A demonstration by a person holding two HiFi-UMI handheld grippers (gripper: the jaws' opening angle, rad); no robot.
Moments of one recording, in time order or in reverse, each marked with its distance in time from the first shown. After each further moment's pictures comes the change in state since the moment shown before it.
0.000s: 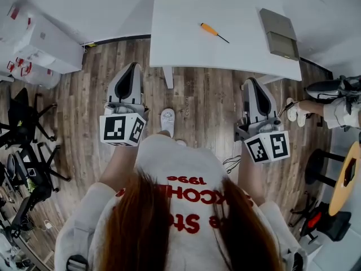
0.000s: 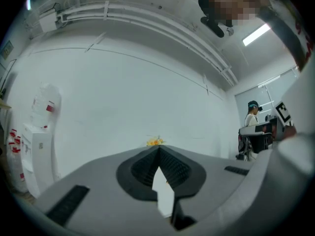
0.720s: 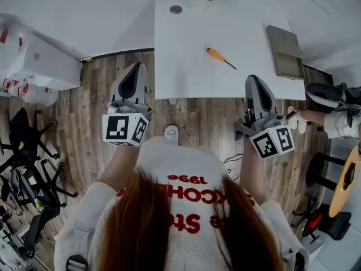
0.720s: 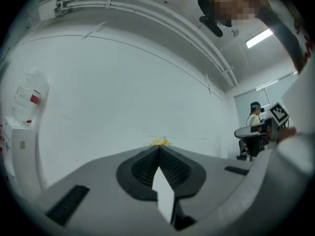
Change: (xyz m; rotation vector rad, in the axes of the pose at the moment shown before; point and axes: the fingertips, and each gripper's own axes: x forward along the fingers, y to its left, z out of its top) left arm 0.116 0.063 -0.008 -0.020 0.001 -0.066; right arm 0.126 -0.036 -0.002 0.145 -0.019 -0.002
